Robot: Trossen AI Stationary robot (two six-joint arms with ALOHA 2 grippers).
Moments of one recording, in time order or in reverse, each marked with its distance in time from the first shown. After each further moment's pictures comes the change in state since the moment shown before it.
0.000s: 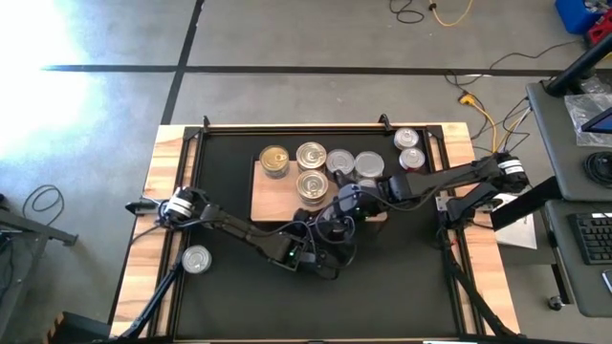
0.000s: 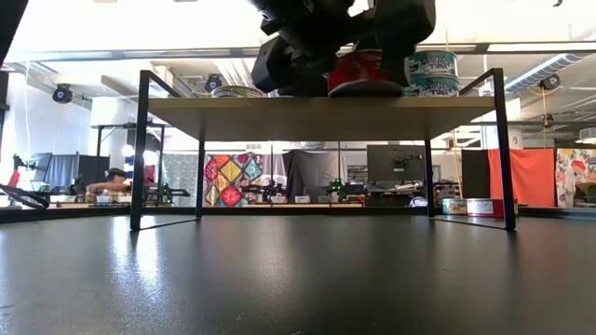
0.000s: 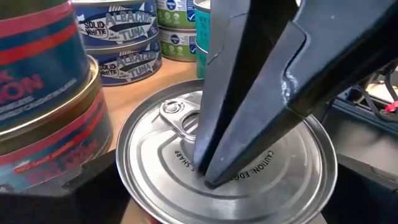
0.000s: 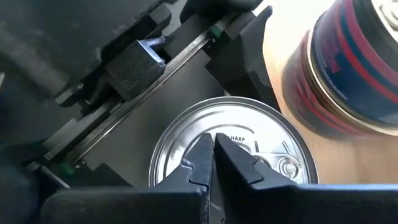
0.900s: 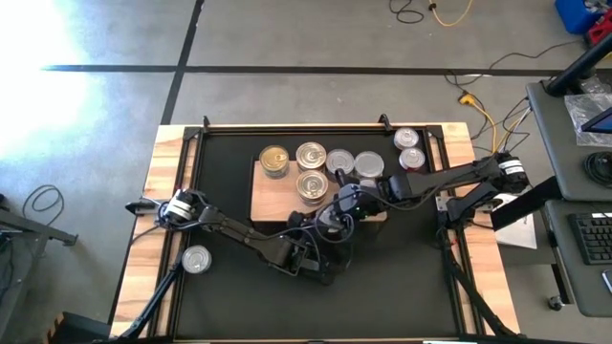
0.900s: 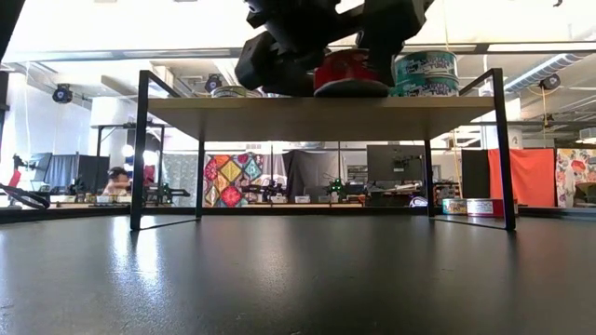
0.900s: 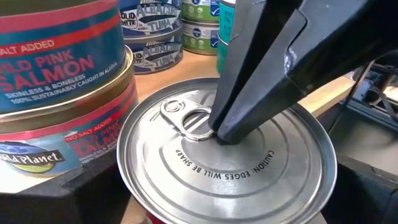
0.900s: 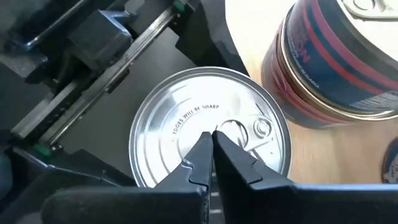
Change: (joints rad) left arm -0.043 0.003 0.056 -0.251 -0.037 -0.225; right arm -0.018 -0.010 -0.003 -0.020 0.059 0.033
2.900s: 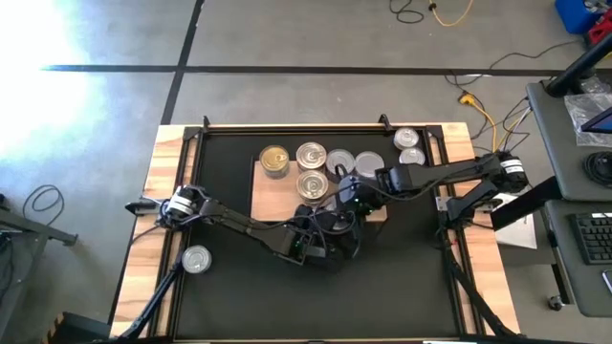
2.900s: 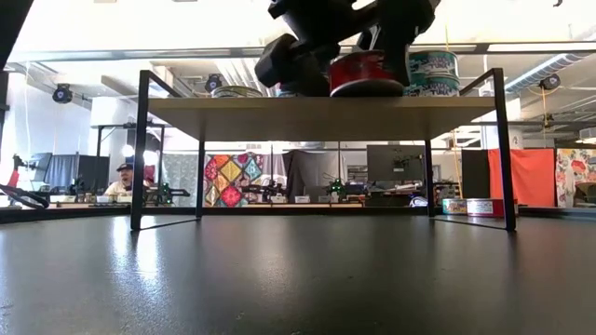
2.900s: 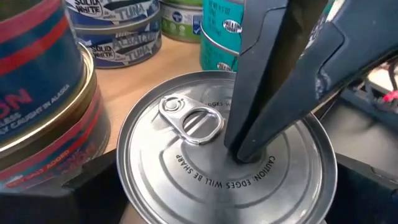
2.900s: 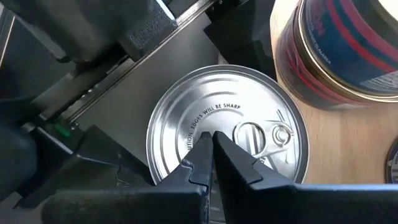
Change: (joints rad) left arm 0.056 -0.004 0.088 -0.062 0.200 0.020; right arm -0.047 0.020 0.055 -0.143 -0.121 -0.104
